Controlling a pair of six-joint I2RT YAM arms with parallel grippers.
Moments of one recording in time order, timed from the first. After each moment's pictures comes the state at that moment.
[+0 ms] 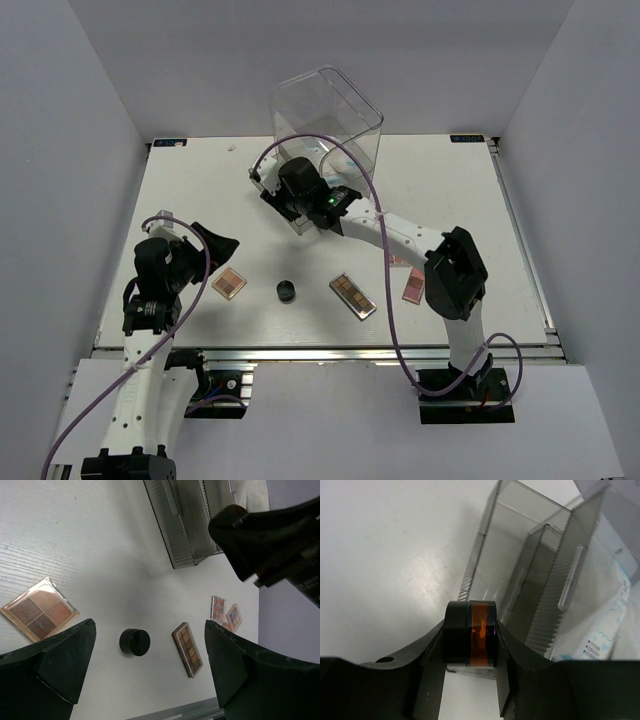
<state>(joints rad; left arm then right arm) 0.05 0.64 0.60 -0.40 0.32 -0.70 0.91 1.99 1.75 -0.31 0.09 -0.32</state>
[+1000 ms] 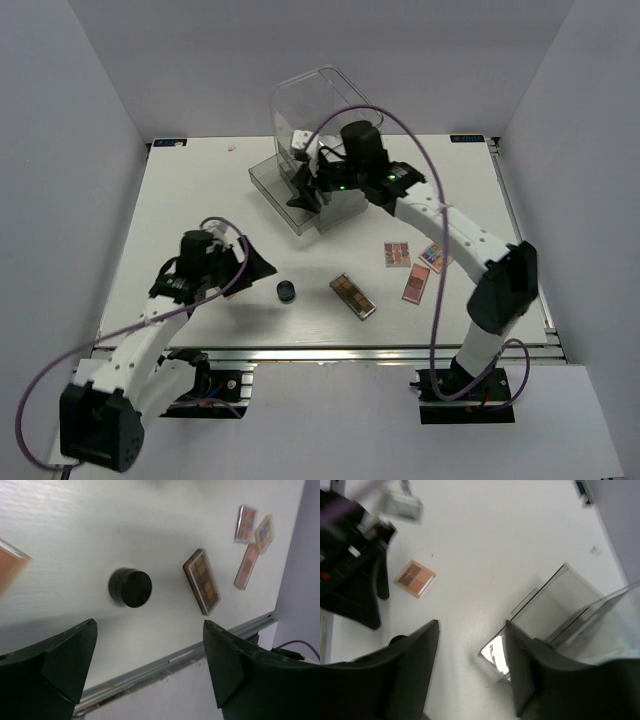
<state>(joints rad) -0.16 0.85 0.55 -0.39 0.42 -0.68 0.73 1.80 1.71 -0.36 -0.64 -0.43</state>
